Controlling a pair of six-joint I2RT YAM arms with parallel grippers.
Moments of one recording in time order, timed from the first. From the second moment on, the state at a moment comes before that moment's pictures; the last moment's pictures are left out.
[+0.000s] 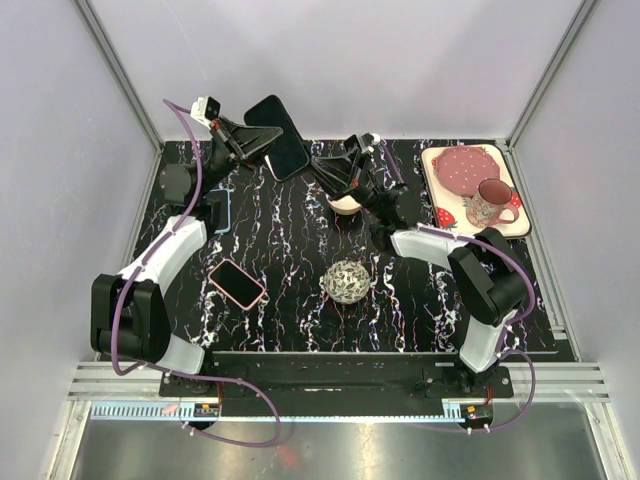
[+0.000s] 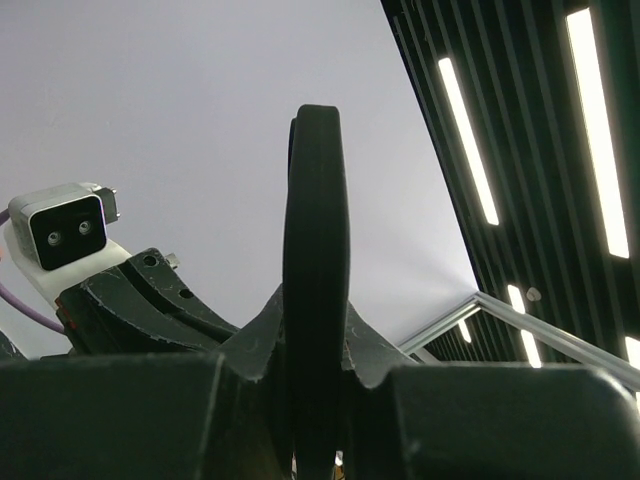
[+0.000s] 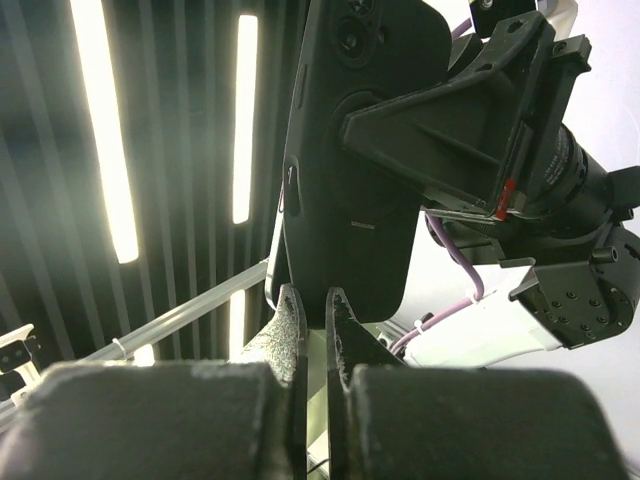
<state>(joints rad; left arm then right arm) -0.19 1.45 1.06 1.14 0.76 -1.90 0.63 1.82 1.10 1.54 -0.46 2.06</state>
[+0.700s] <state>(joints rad) -0.21 1.37 1.05 1.12 0.80 -1.83 0.62 1.53 1.11 0.94 -0.56 1.53</state>
